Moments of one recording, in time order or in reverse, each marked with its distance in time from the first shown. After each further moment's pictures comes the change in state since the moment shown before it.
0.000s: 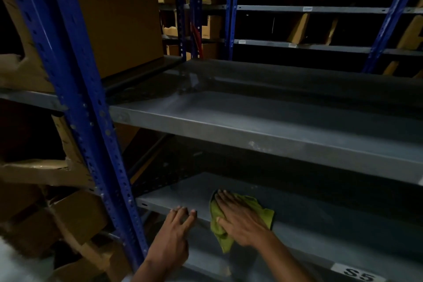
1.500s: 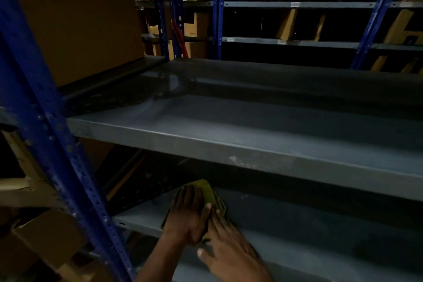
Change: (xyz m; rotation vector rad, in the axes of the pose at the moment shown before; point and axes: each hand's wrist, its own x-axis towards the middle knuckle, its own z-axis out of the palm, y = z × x) left_hand 0.110 0.038 0.016 0.055 -0.121 -0.153; right_hand -0.025 -0.024 -0.010 0.203 -0.024 0.134
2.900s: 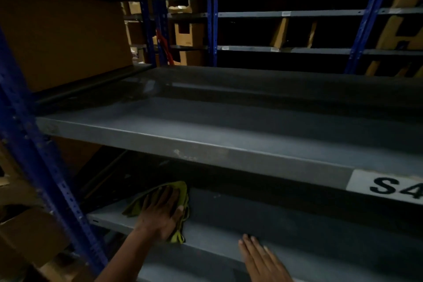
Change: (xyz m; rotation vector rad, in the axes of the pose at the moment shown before) left_hand -0.002 0.013 0.004 0.066 0.065 -0.028; right_hand -0.122 0.138 0.005 -0.643 0.323 -0.001
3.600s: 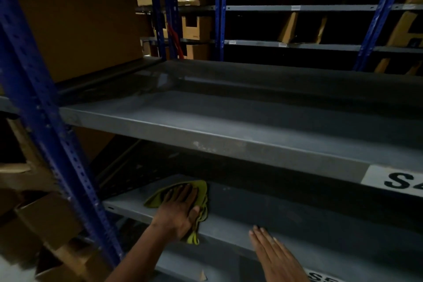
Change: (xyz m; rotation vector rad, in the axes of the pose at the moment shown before) left_hand -0.018 0.009 -0.004 -0.022 -0.069 0.126; right_hand -0.002 -0.005 -0.029 -0.006 0.203 -0.035
